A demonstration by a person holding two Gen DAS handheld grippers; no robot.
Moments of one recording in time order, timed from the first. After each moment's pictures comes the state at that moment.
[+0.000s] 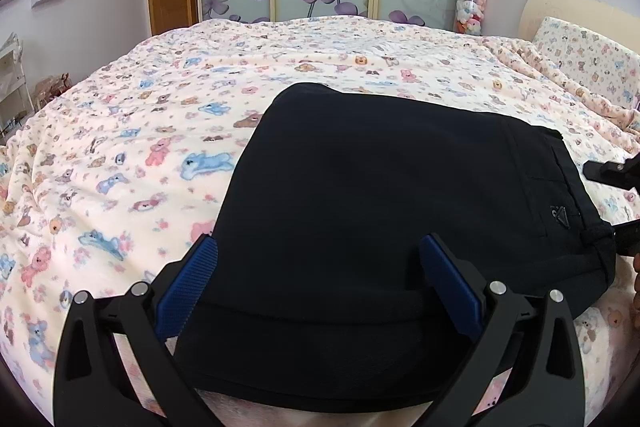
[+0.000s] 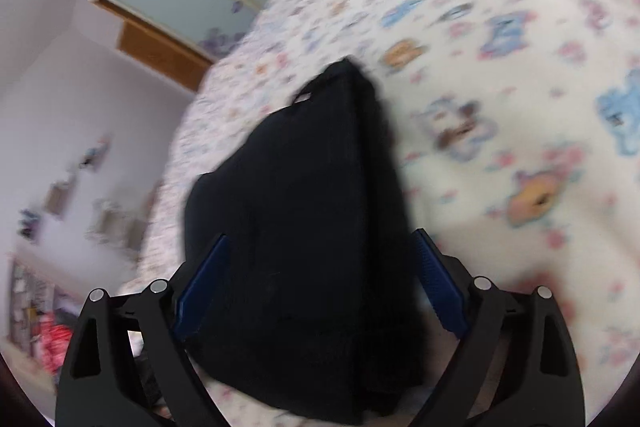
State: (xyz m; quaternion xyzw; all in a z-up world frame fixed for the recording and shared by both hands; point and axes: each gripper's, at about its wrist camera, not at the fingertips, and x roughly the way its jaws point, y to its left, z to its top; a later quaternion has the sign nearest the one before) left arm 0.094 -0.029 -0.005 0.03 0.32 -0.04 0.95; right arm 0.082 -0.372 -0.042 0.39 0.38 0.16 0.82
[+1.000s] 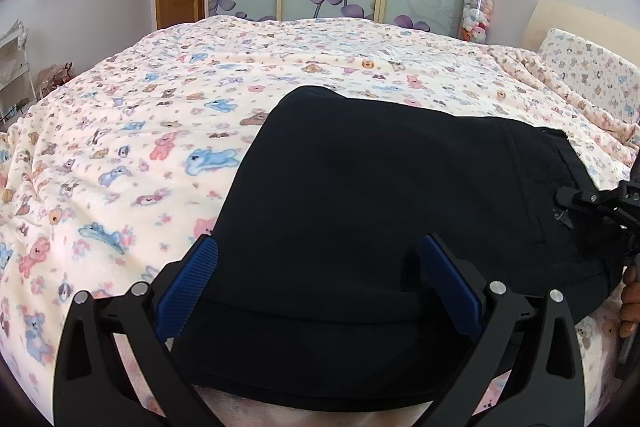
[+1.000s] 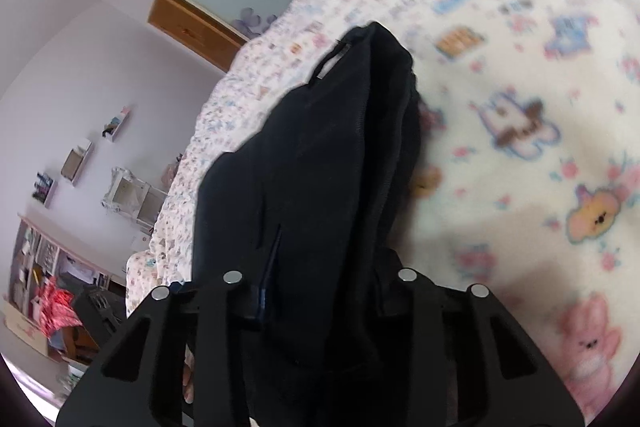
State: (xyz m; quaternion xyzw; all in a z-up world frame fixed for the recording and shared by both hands) left arm 0.092 -0.024 0.000 0.01 0.32 -0.04 0.95; right arm 0.089 -0.353 -0.040 0.36 0.35 0.22 0.84
